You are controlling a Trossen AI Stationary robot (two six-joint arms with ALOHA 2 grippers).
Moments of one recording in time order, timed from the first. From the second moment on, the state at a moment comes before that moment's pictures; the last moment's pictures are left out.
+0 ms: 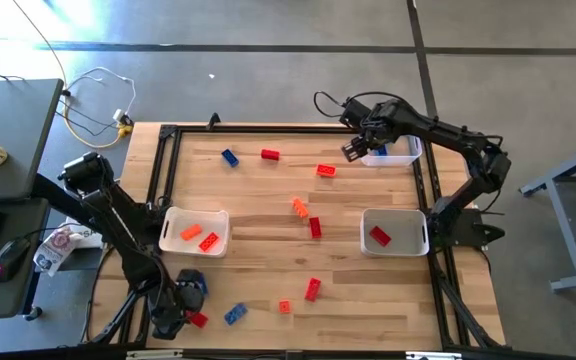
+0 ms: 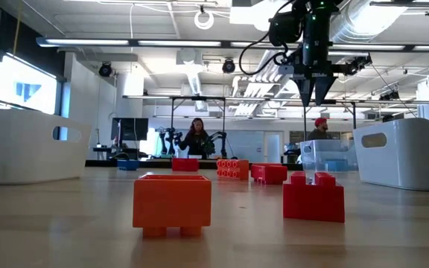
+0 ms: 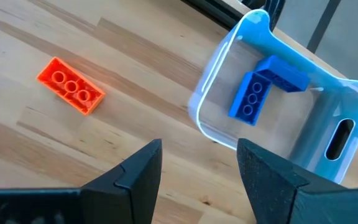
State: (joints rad) left arm -0.91 1.43 0.70 -0.34 -0.05 -0.89; right arm -0.57 1.58 1.43 -1.23 0.28 0.47
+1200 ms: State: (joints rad) left arm -0.93 1.59 0.70 -0.28 -0.06 -0.89; right arm -0.57 1.58 1.43 -1.23 0.28 0.47
